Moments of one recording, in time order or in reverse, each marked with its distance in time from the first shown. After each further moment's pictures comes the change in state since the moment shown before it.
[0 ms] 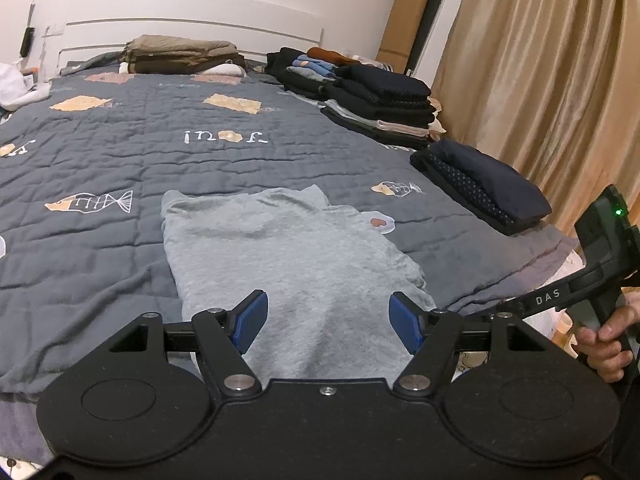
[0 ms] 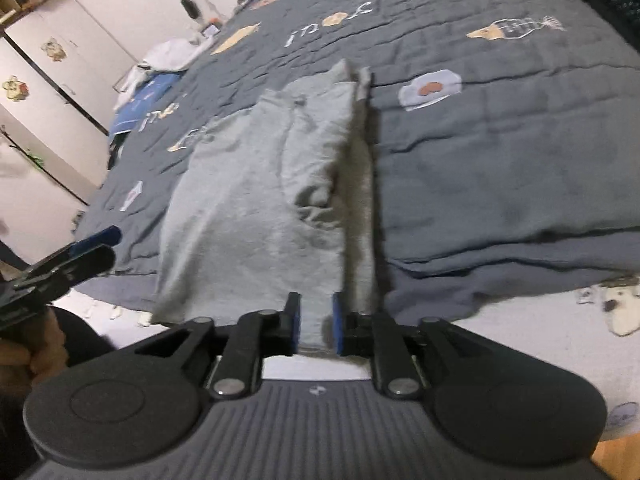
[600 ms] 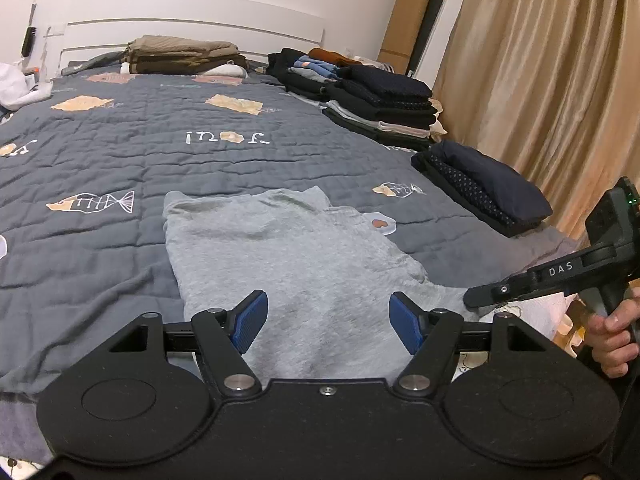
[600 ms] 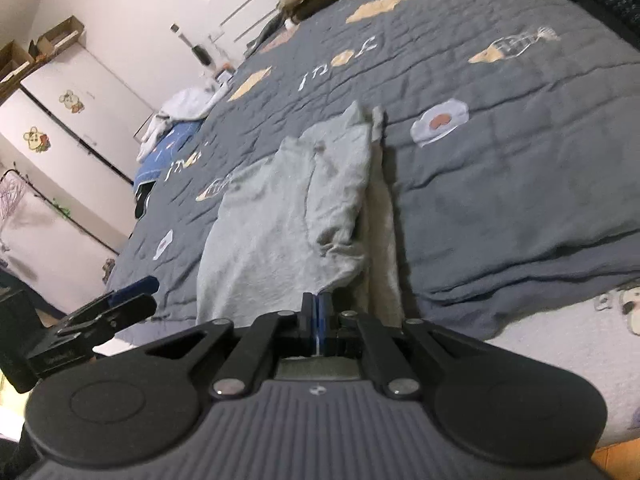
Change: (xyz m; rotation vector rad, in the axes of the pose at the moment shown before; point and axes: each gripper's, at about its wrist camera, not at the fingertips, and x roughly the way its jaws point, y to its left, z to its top) left arm 0.000 0.000 0.001 0.001 -0.002 0.002; right arm -0.017 -0.002 0.002 0.043 -0.114 0.040
